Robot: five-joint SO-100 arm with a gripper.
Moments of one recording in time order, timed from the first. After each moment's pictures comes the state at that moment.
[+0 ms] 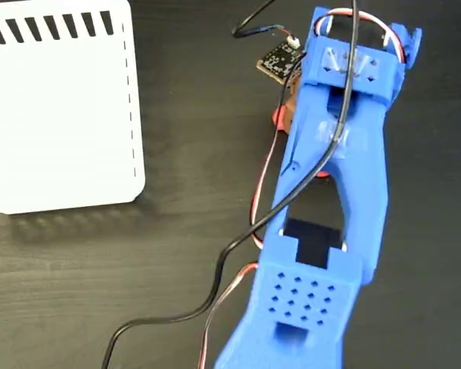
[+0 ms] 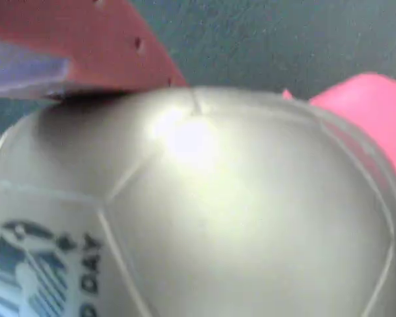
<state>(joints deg) 23.3 48.6 59.0 90.1 30.2</state>
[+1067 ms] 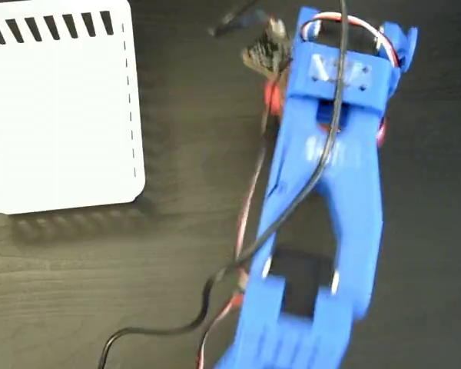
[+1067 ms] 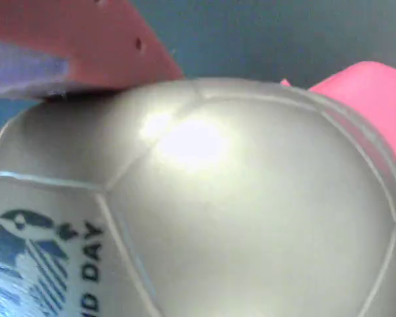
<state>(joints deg) 20.5 69.3 69.0 82.1 21.7</state>
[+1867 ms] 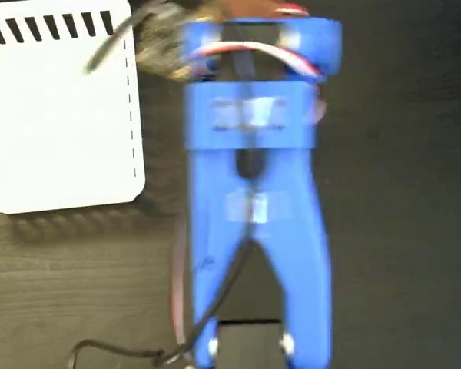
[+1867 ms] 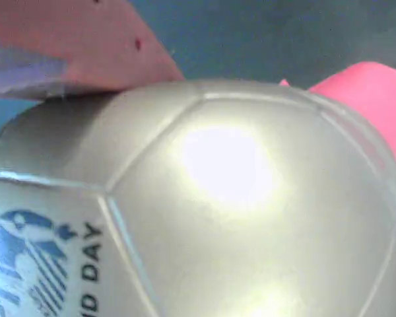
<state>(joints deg) 3.3 84.0 69.0 88.2 11.8</state>
